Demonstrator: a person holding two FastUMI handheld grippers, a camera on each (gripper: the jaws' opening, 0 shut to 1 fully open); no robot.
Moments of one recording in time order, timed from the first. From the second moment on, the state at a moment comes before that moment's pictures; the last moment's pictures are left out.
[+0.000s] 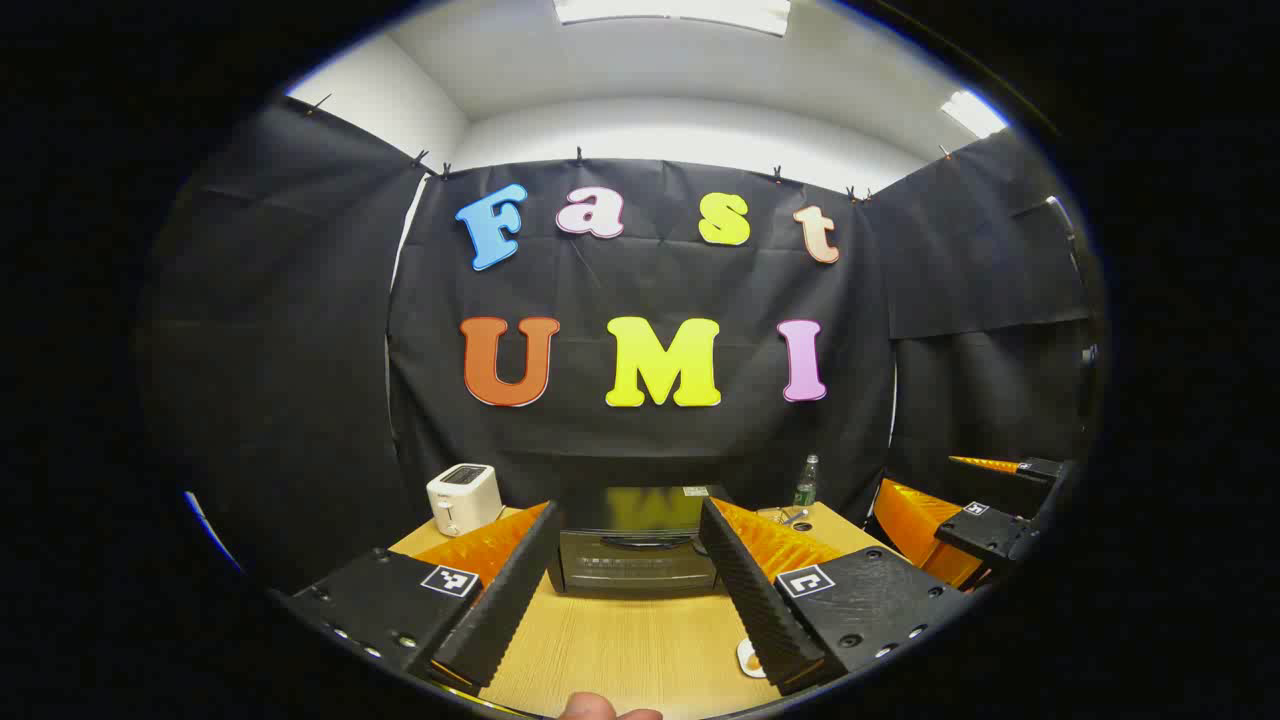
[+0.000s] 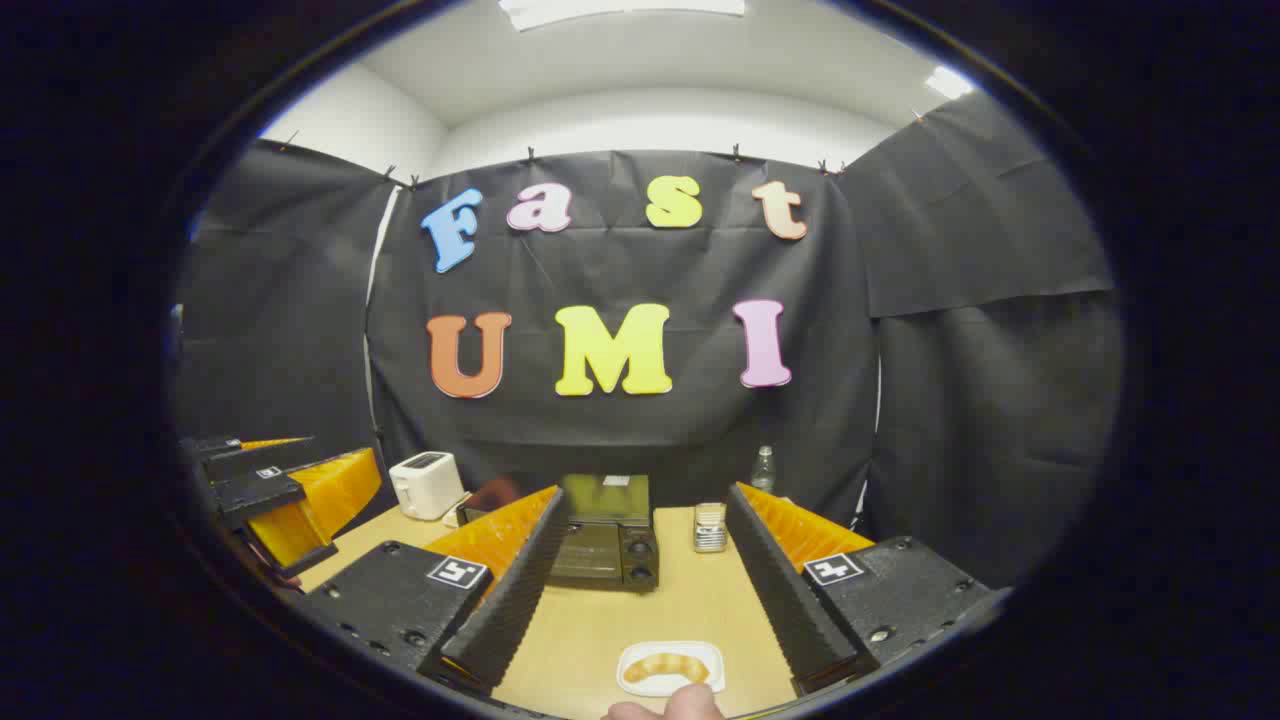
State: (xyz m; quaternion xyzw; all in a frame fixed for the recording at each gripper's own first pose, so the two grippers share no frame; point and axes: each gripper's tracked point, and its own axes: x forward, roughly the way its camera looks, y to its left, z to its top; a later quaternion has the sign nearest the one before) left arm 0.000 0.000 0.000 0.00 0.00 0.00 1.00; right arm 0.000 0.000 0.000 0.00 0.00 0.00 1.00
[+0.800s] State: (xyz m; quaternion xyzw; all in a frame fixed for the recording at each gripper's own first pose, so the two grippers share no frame) left arm 0.004 -0.003 0.002 0.00 0.00 -0.01 1.00; right arm 0.005 -0.002 -0.003 0.01 0.01 -0.01 1.00
